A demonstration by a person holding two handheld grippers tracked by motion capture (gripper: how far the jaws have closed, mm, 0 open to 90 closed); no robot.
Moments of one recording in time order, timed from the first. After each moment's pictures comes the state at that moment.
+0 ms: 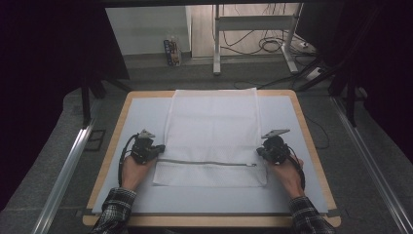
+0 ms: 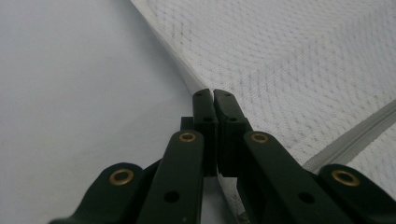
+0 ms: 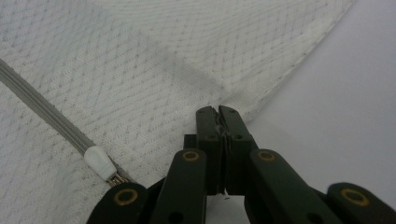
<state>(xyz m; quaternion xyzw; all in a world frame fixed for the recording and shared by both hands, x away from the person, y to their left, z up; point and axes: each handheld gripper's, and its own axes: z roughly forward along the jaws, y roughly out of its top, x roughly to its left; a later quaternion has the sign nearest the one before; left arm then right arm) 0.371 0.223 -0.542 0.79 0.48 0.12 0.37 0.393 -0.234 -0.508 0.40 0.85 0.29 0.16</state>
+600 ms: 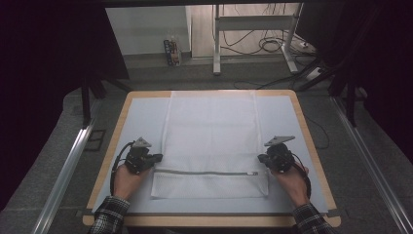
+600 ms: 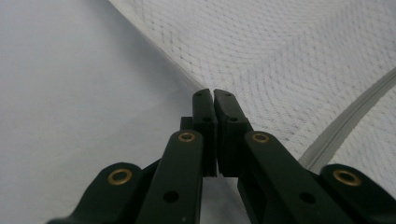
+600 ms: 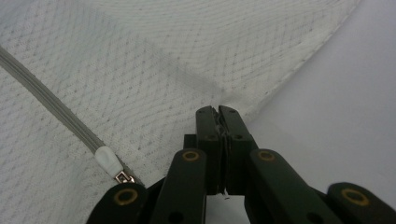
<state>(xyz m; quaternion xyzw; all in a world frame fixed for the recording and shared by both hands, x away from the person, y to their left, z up) 0.333 0.227 -0.532 0.81 0.45 0.11 0.36 0.362 -0.240 -0.499 0.38 0.86 0.30 0.15</state>
